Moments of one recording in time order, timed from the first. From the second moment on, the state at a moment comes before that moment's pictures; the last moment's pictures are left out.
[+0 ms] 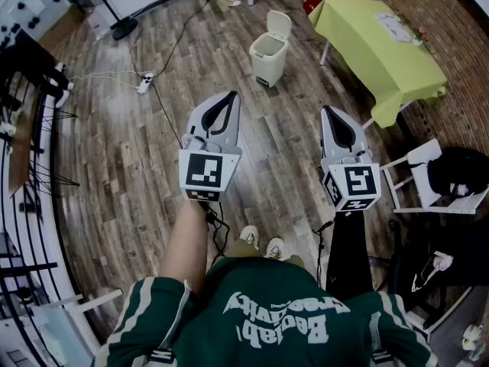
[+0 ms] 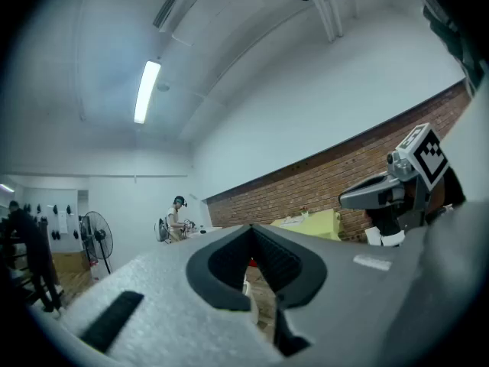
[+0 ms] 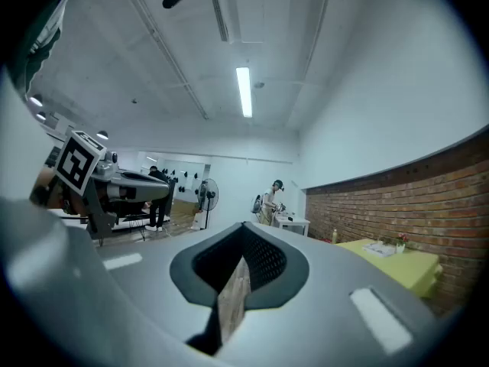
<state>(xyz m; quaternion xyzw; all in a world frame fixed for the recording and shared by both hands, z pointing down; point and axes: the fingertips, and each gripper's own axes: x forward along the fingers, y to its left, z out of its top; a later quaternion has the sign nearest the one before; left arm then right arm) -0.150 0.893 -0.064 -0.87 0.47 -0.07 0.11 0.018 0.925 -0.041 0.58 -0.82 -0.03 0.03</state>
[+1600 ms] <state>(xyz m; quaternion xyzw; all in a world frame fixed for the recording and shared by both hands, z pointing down) -0.181 0.790 -0.075 -0.89 0.45 -0.01 0.10 -0.024 0.822 -0.042 0.58 -0.81 -0.04 0.00</state>
